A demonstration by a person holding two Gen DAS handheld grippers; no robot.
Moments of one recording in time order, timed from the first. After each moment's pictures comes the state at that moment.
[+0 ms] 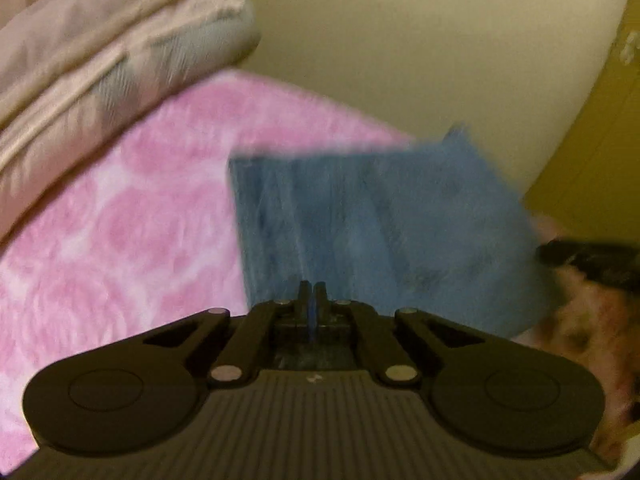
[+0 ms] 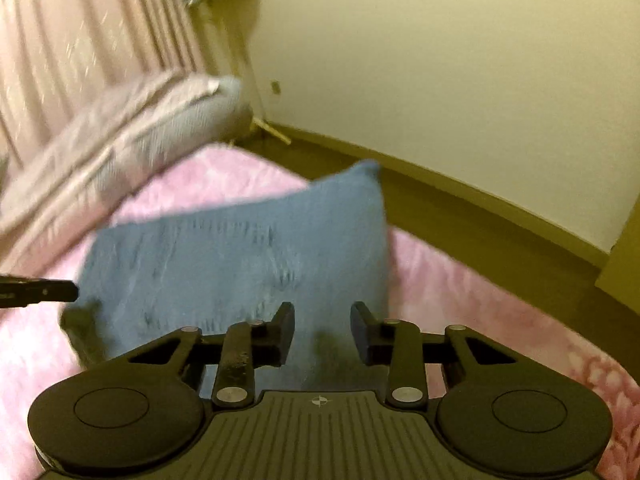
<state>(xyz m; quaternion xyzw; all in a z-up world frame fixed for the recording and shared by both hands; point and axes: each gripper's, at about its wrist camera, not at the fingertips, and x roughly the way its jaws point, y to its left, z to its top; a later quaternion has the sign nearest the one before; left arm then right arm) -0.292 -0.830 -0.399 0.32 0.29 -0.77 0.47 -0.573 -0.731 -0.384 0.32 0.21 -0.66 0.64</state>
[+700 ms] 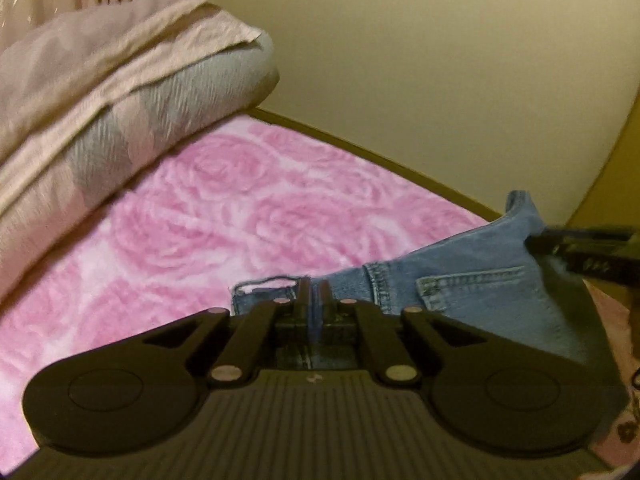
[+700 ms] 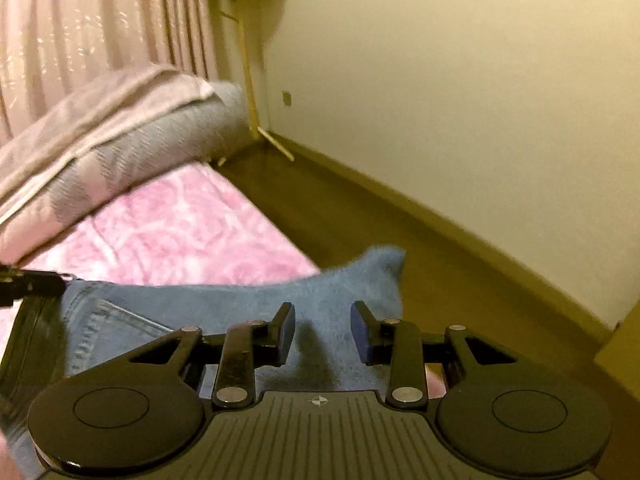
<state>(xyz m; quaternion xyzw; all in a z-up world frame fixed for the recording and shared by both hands) -0.323 -0.919 -0.404 0.27 0.26 -0.77 0.51 -0.620 -0.860 -0.410 0.28 0.24 -0.66 0.66</state>
